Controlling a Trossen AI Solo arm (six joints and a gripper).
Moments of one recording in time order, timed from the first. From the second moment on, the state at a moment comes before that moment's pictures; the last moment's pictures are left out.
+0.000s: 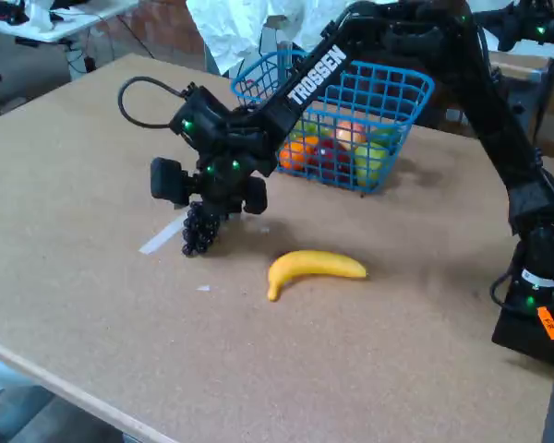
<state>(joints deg) 10.7 125.7 76.6 0.4 10.1 53.3</state>
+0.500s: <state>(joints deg) 11.7 125.6 76.4 -4.4 15.3 55.4</state>
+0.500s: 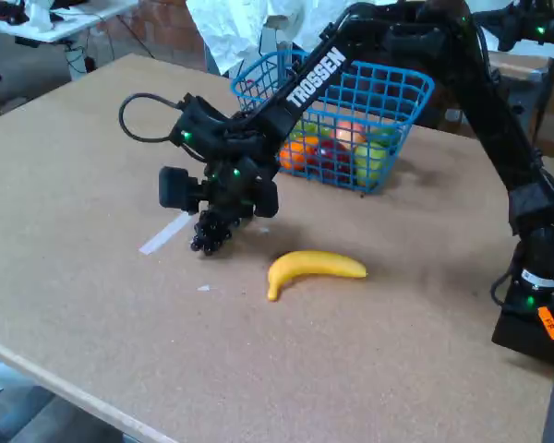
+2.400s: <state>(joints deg) 12.9 100.0 76.4 -2.6 33.3 10.9</state>
